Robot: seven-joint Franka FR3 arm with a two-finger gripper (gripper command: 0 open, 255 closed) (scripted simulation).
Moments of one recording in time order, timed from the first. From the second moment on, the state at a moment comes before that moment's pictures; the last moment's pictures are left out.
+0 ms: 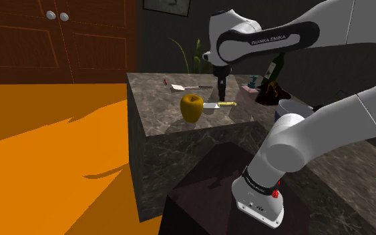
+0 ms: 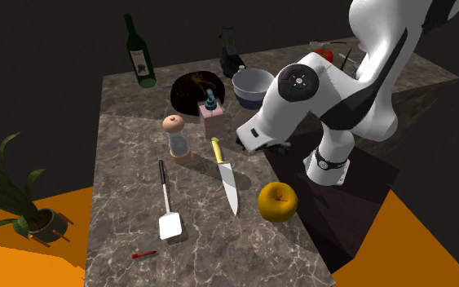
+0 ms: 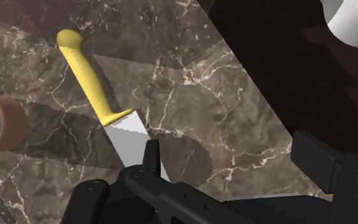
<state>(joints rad) 0.05 -0.57 -0.23 -2.55 -0.44 1.79 -0.50</state>
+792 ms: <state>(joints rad) 0.03 -0.23 -0.35 -2.55 -0.76 2.14 -0.78</state>
